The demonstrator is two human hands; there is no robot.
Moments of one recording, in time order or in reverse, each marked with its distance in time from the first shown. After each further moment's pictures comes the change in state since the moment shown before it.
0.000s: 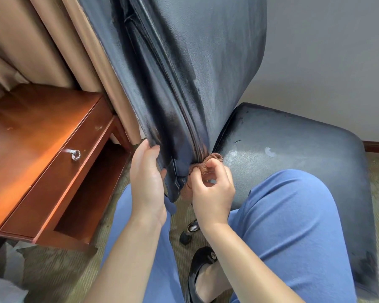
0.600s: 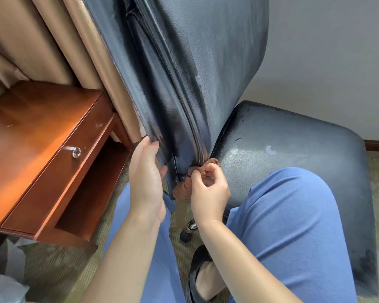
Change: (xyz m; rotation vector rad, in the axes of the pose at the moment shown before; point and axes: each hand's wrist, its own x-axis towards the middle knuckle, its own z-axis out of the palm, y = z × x) left_hand 0.012 -0.013 -0.009 -0.006 -0.005 -0.044; right_hand -0.003 0.010 0.009 0.103 -0.031 0.228
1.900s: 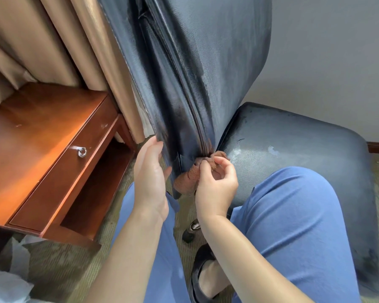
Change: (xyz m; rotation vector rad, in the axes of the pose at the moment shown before) left_hand -0.007 0.006 -0.002 -0.040 -0.004 -0.033; right_hand -0.006 -0.026 0.002 0.255 0.107 0.056
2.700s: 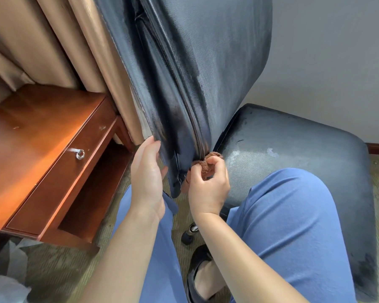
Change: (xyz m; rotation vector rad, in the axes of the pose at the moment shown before) left_hand 0.006 0.006 0.001 0.059 -0.004 0.016; right_hand 0.008 0.021 0.008 -0.336 0.013 -0.257
